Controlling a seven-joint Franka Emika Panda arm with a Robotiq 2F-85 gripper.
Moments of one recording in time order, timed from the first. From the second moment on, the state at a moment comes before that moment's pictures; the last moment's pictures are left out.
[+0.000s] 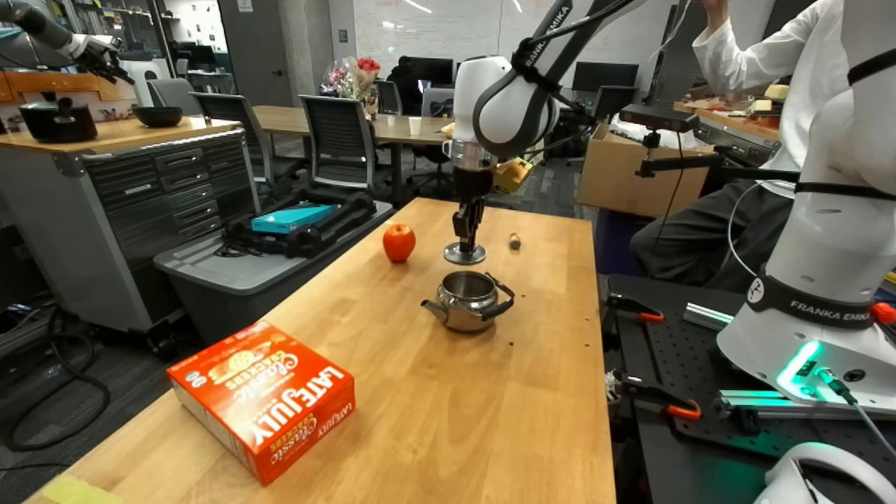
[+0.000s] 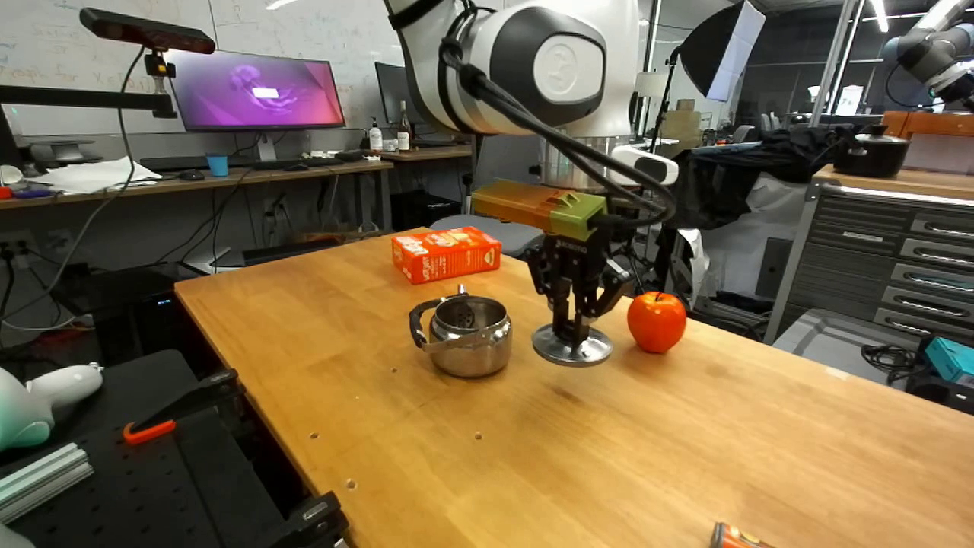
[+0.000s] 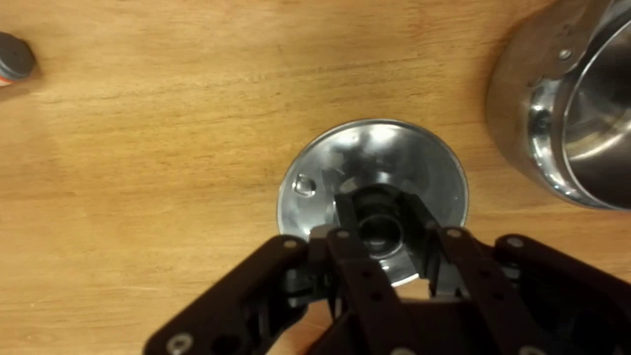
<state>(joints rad) -0.12 0.30 -0.08 -2.30 -0.03 2.64 -0.11</state>
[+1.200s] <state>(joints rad) -0.08 0.13 0.03 -2.49 0.11 2.65 -0.31</state>
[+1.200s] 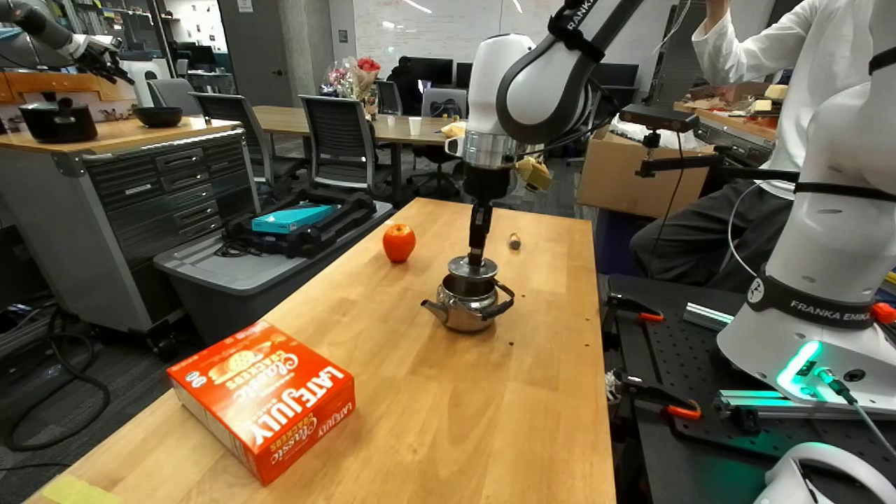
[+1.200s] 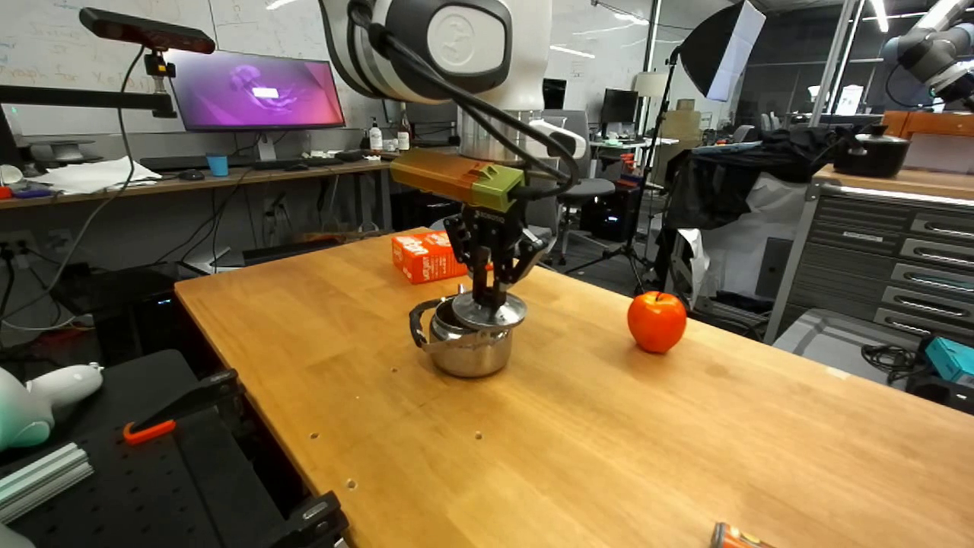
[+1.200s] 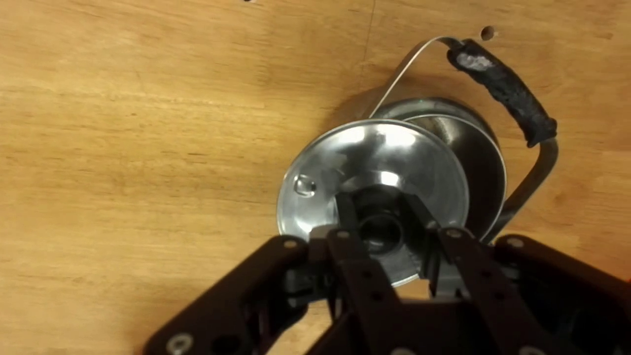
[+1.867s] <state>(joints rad) -0.03 0.09 0.05 -2.54 0.10 2.67 -0.30</state>
